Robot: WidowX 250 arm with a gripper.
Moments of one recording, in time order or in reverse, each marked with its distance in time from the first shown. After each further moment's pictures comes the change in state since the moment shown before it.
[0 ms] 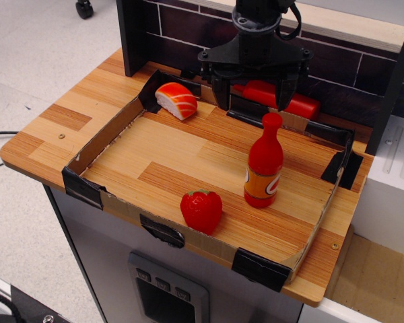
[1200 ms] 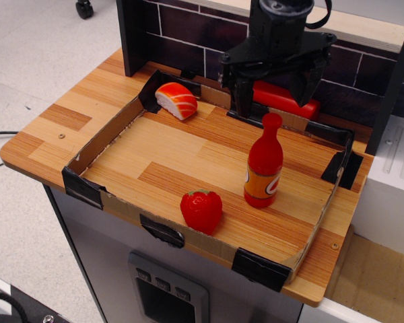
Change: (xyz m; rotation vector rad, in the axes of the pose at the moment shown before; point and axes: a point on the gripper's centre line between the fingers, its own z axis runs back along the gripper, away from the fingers) arm -0.027 -0.015 0.032 0.091 0.095 0.335
